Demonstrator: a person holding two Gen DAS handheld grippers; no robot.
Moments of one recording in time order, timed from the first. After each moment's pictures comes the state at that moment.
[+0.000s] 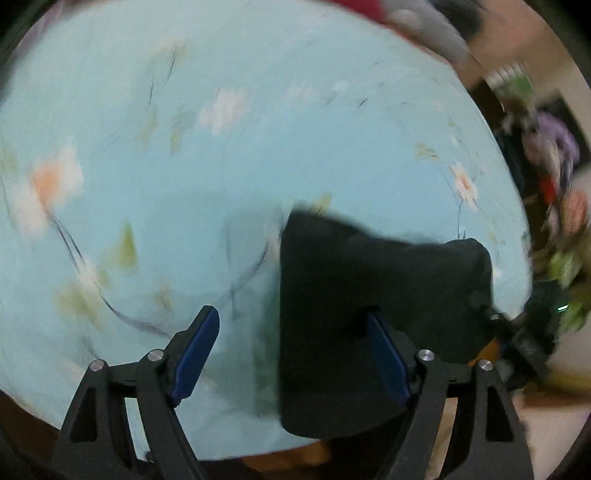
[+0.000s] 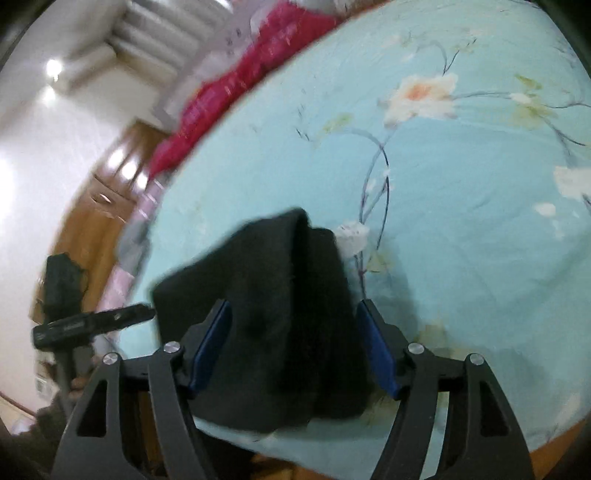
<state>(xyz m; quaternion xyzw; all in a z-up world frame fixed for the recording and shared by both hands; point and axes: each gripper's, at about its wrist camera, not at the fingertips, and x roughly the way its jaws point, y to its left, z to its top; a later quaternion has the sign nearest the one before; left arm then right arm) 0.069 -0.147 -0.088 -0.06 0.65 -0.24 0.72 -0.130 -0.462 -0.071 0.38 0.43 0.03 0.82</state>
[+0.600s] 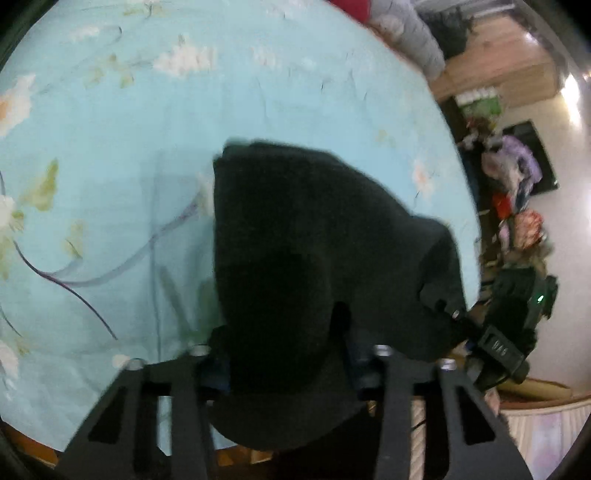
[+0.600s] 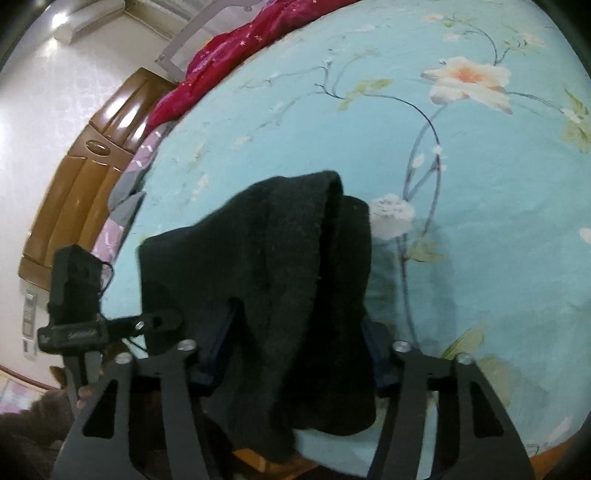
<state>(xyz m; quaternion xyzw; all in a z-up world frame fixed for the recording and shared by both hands) 0.046 -0.162 -0.104 -0.14 0.64 -0.31 0.69 -0.110 -0.439 -0.061 0.33 0.48 0.08 0.81</state>
